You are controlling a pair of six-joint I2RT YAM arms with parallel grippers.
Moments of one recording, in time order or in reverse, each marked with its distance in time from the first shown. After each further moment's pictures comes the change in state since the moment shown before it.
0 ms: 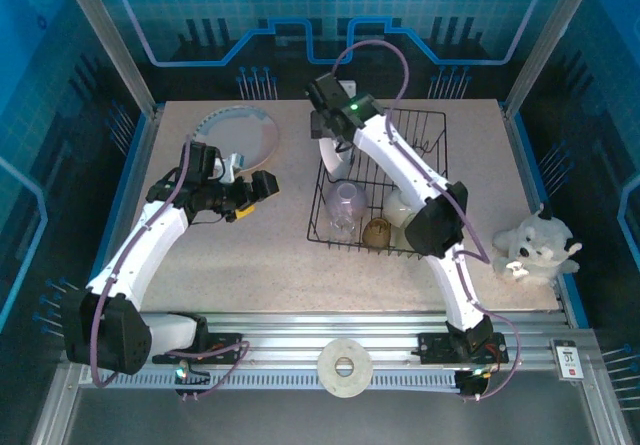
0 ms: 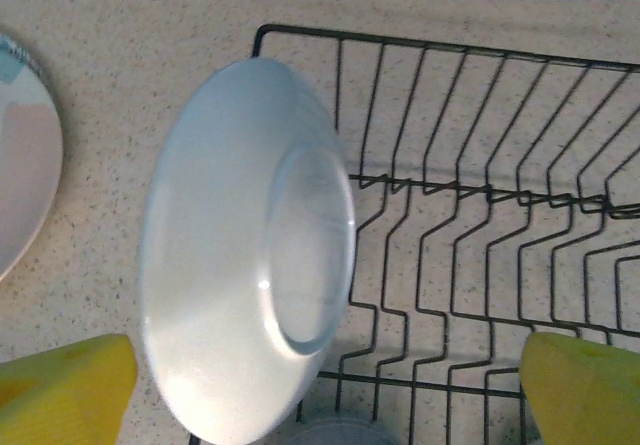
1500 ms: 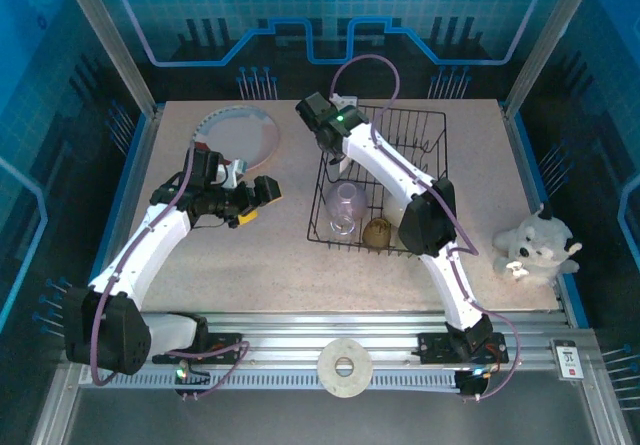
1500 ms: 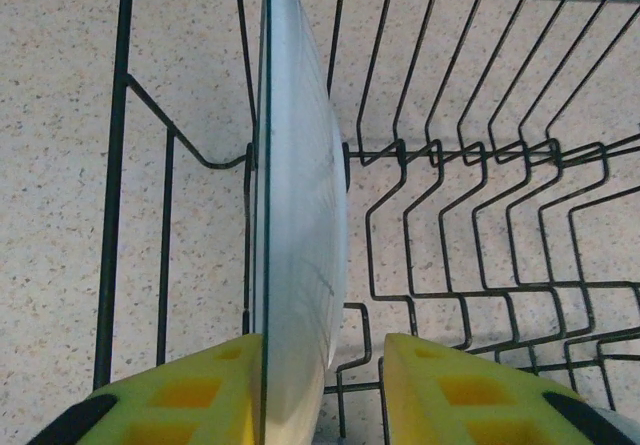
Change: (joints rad) left arm -0.012 0.000 -0.046 0.019 0.018 -0.027; right arm 0.003 0.026 -0.120 0.005 0.156 0.158
